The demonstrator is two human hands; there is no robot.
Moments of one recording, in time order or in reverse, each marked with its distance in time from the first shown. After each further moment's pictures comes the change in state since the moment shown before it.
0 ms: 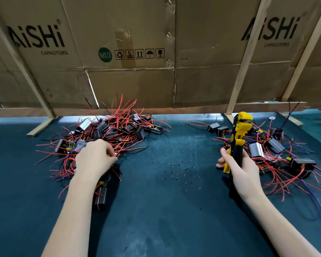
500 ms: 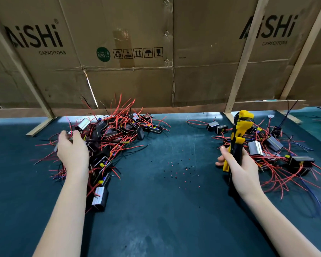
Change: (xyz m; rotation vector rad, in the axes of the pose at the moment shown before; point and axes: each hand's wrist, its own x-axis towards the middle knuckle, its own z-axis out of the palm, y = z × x) left_hand 0.030 -0.026 0.007 -0.864 0.464 -0.493; right_hand 0.001 0.000 0.002 -0.004 0.033 0.002
